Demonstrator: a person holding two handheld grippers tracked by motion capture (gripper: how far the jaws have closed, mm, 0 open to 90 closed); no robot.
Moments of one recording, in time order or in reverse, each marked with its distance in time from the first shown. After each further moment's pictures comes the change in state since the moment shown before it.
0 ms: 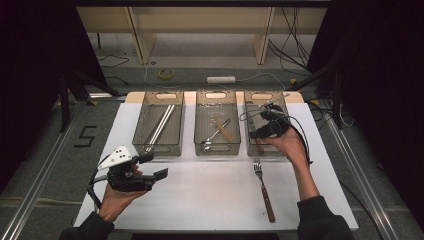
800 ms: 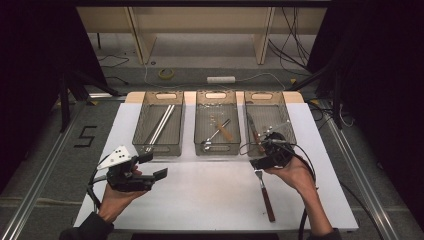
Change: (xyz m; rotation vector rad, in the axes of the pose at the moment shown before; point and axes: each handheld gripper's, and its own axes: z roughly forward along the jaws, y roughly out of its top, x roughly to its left) left arm 0.000 0.000 -0.002 -0.002 0.002 -0.001; right arm 0.045 -0.066 -0.017 0.054 0.013 -0.085
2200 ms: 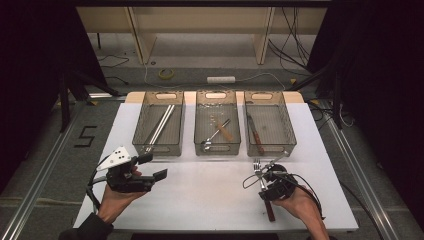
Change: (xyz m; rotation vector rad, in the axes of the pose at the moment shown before) left arm -0.002 -0.001 -0.001 0.002 0.003 0.005; right arm 0.019 -0.069 0.030 0.218 0.022 0.019
